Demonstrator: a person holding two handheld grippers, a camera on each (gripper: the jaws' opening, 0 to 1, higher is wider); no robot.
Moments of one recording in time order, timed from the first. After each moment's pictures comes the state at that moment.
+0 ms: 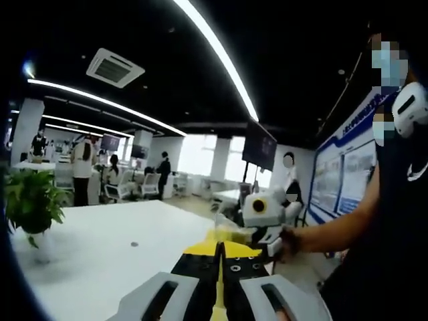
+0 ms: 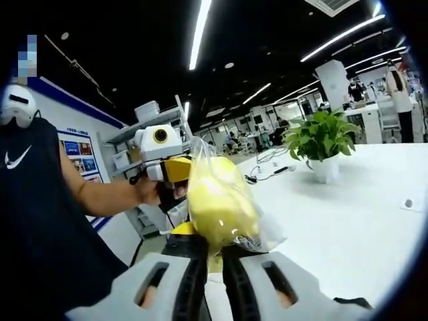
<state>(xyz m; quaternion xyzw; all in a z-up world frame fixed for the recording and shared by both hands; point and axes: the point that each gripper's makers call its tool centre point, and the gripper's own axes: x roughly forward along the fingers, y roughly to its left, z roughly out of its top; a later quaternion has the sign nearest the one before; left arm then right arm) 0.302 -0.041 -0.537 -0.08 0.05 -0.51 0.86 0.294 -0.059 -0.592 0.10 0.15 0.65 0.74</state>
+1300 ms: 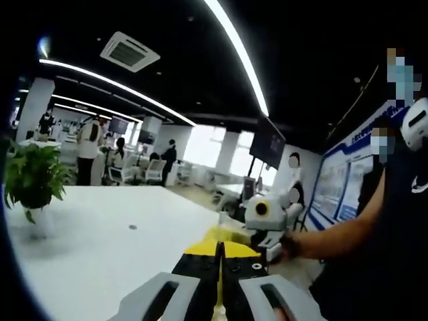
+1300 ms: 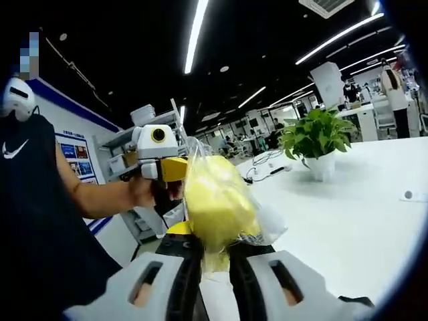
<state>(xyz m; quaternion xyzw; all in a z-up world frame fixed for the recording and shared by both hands) 0.300 -0.042 -0.553 -0.11 0.09 -0.50 0.86 0.295 -0.059 -0.608 0.12 0.14 0.64 0.75</state>
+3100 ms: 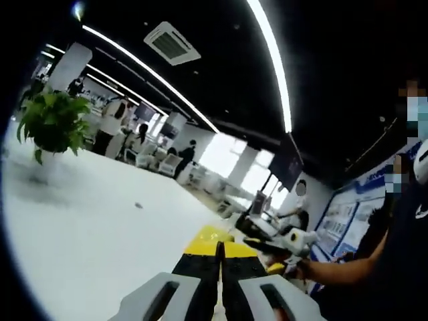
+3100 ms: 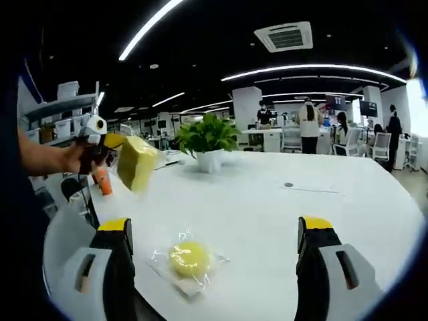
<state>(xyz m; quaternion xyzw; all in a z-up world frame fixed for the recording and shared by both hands) 0.312 -0.022 -0.613 -0.26 0.13 -0.43 0.86 0.313 -0.256 -0.698 -0.01 0.13 0.34 0.93</state>
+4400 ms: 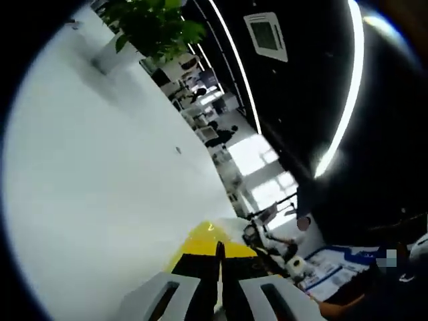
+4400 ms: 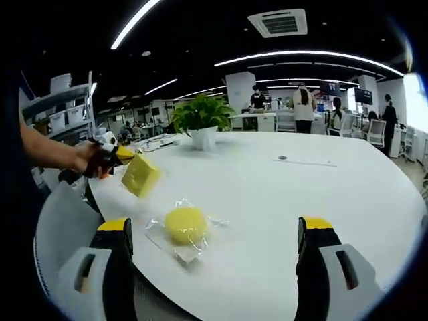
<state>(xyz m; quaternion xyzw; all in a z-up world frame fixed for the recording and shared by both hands) 0.331 0.021 -0.738 -0.43 0.28 -0.34 0.78 0.292 -0.270 -0.745 0.01 0.17 0.34 0.93</state>
